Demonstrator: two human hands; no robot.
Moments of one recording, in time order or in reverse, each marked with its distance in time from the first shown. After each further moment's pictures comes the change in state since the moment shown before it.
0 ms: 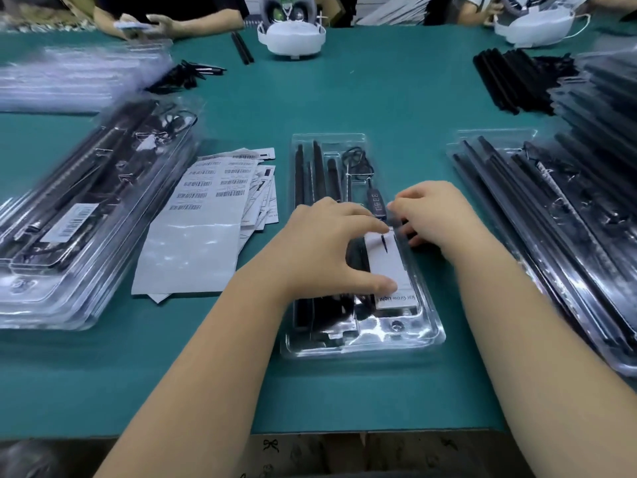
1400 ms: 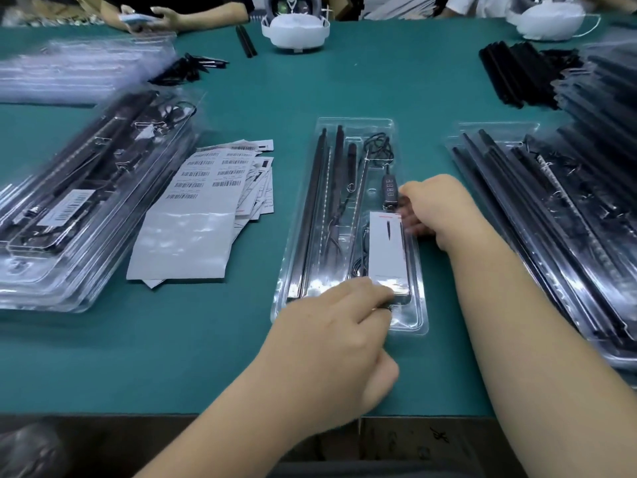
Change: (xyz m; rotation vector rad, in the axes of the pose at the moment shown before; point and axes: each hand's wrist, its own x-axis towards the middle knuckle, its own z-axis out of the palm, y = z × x) left_hand -0.072 0.050 0.053 0.200 0.436 0.228; right_hand 0.018 0.012 0.002 0.252 0.055 0.127
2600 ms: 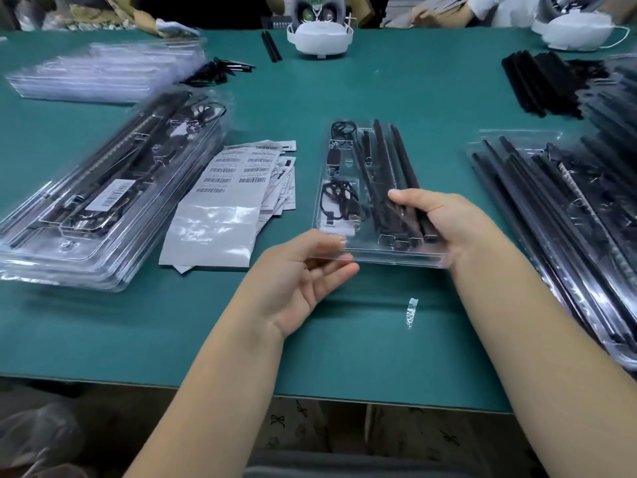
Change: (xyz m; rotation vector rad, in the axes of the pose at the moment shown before) left_hand 0.023 -0.049 -0.008 -1.779 0.305 -1.271; right_hand -0.038 -0.005 0.007 0.390 -0.306 0.154
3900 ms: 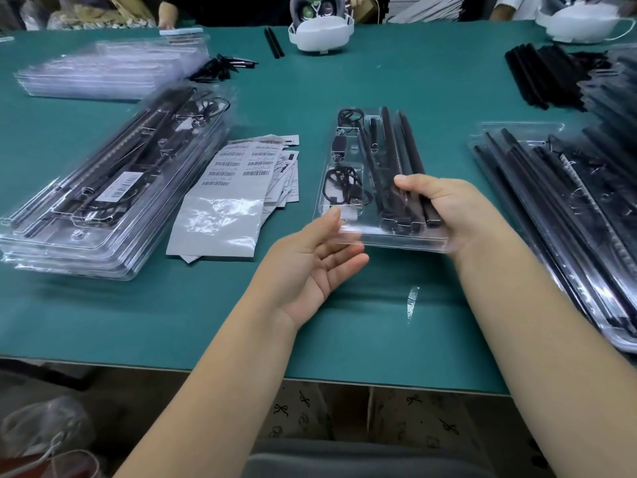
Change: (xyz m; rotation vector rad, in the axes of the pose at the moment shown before) left_hand -0.002 -0.007 0.003 -0.021 -0.053 0.020; right_hand -0.008 -0.004 0.001 0.066 -0.025 -0.098
